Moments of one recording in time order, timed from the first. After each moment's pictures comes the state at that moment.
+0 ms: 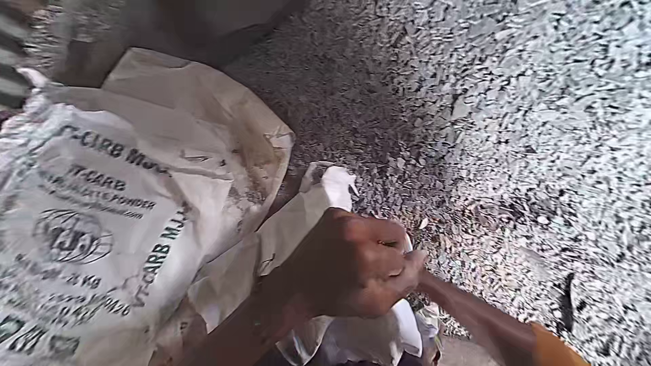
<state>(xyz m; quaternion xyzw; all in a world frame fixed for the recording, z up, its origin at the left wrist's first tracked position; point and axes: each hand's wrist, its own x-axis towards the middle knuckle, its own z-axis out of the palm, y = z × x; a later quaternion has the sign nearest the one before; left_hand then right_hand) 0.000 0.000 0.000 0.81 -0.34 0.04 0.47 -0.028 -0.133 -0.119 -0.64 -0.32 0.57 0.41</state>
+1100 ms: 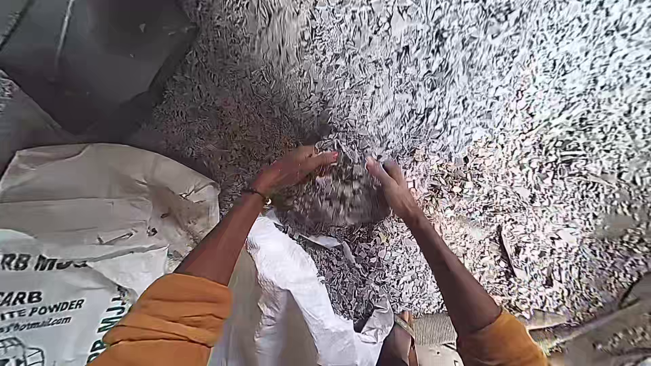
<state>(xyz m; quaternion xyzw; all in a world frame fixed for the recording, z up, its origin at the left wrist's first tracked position) 0.158 -0.080 -0.080 0.83 -0.09 -0.39 0.38 0.054 -0.299 -0.132 -0.79 0.16 0.09 0.59</state>
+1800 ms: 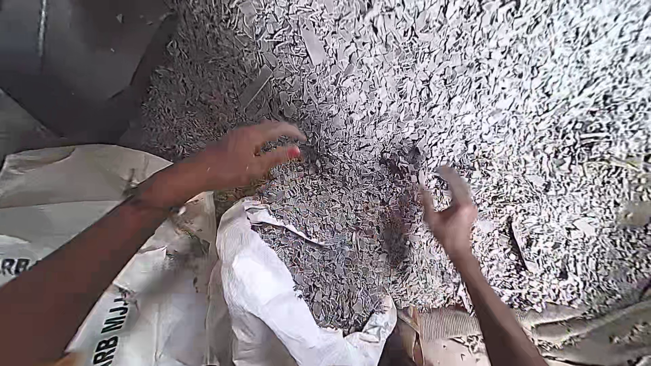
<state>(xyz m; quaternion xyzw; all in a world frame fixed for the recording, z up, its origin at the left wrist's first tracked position) 0.180 -0.030 -0.030 0.87 -0.31 -0.31 0.22 -0.035 -0.360 -0.142 -0.90 0.14 -0.11 0.39</state>
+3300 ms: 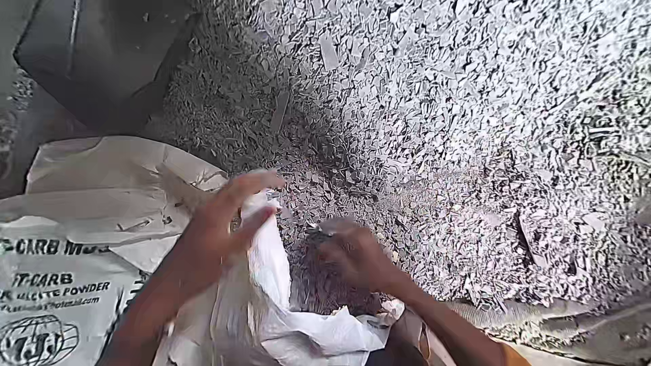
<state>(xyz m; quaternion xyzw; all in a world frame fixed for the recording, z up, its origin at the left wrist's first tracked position) 0.054 0.025 -0.004 0.91 -0.20 -0.20 0.29 -0.063 -0.214 -0.114 -0.76 -0.09 0.07 0.64</state>
